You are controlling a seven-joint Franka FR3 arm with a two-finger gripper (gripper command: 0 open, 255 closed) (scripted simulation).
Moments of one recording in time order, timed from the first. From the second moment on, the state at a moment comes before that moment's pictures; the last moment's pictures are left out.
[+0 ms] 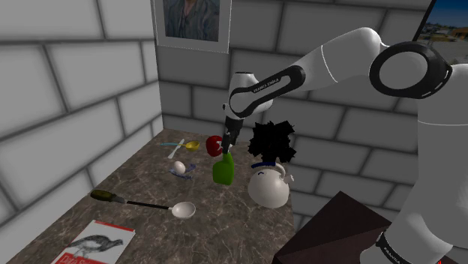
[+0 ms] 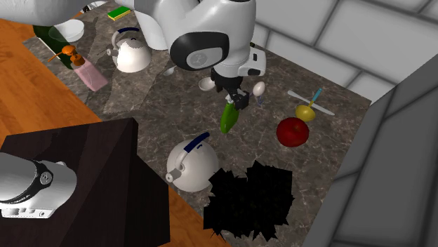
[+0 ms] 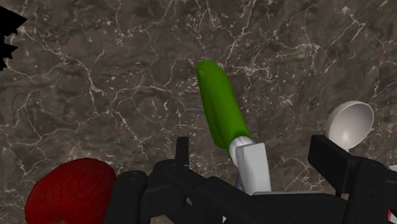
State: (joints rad) arm 0.15 0.41 0.07 -1.81 0.06 2.27 -0.33
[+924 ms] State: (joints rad) arm 0.15 0.41 0.07 -1.81 0.06 2.27 -0.33
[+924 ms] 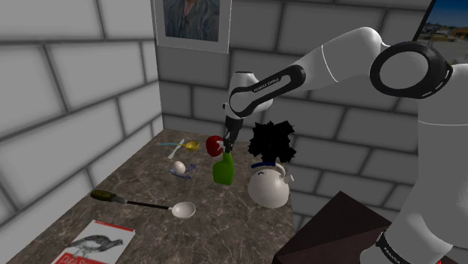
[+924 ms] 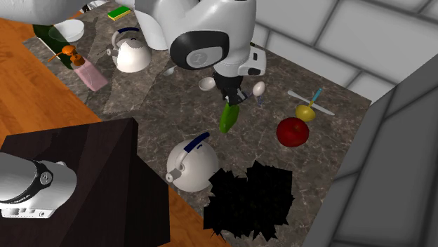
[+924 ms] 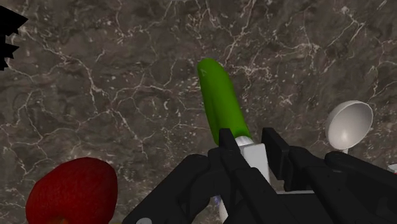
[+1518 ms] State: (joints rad) arm 0.15 0.36 0.07 -1.77 0.06 2.18 -0.32
